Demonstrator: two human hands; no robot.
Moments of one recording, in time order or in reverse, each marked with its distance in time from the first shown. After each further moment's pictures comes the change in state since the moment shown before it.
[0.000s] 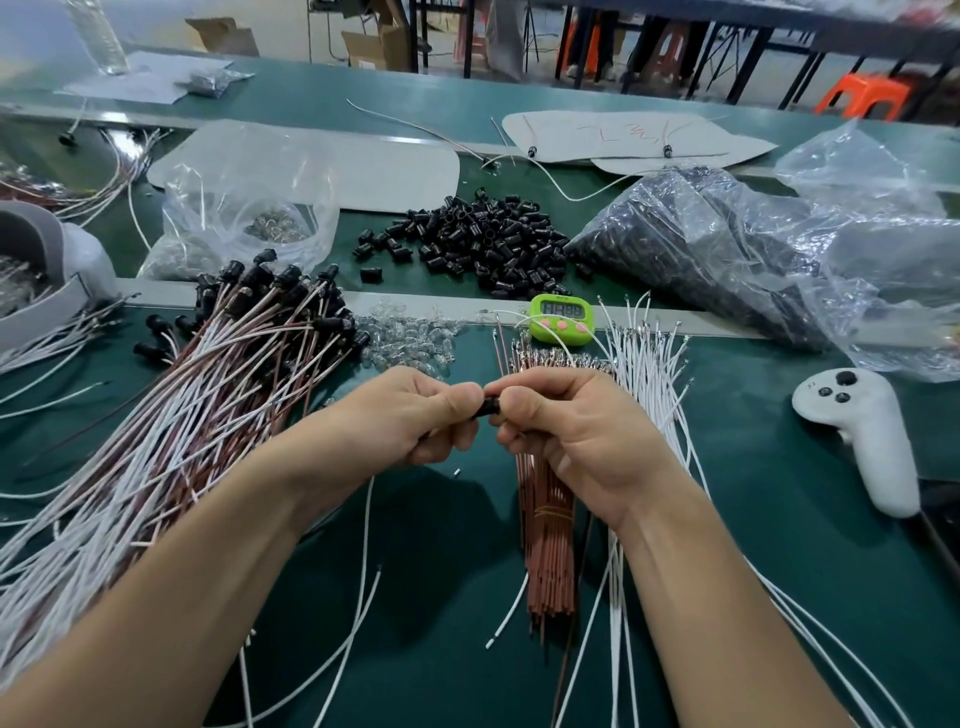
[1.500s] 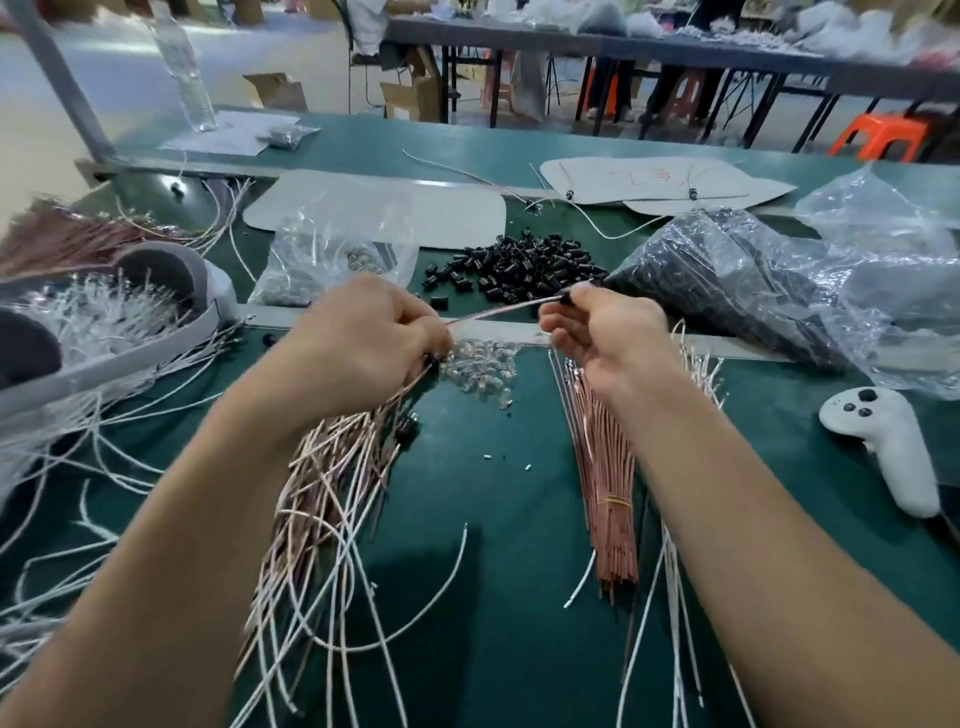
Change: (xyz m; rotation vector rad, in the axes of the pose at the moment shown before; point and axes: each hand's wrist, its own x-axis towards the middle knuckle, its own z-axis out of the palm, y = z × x) left_hand -0.062 0.064 -0.073 0.524 0.464 -0.001; right_hand 0.066 -0.052 0.045 0.081 0.569 -0.021
